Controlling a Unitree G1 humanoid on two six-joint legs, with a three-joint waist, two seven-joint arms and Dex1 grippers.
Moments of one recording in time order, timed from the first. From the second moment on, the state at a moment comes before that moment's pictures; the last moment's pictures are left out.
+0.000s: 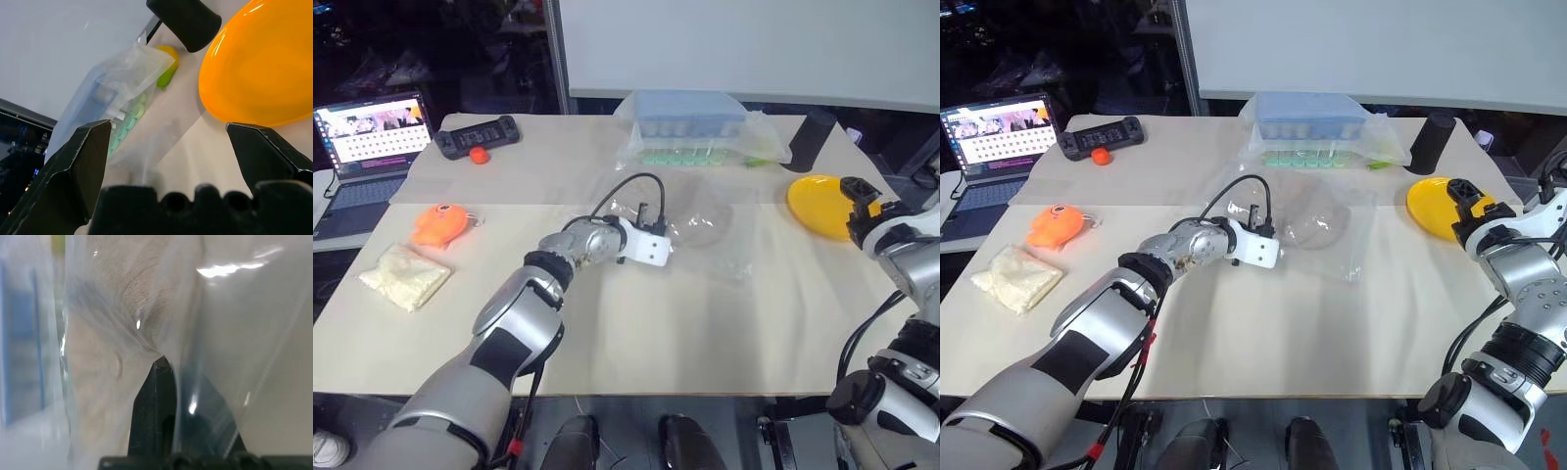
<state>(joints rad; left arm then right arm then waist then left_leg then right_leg) -1.14 0.22 -0.61 1.22 0.66 -0.77 -0.31 -0.68 -0.52 -0.80 0.24 1.00 0.92 -0.15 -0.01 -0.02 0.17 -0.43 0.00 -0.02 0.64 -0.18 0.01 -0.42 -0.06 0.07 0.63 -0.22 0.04</state>
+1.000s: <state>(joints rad) -0.90 1.01 -0.57 1.00 0.95 -1.32 -0.08 -0.77 -0.43 -0.63 0.42 0.94 0.86 0.00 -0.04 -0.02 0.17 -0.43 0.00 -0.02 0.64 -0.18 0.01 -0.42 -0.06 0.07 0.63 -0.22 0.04</state>
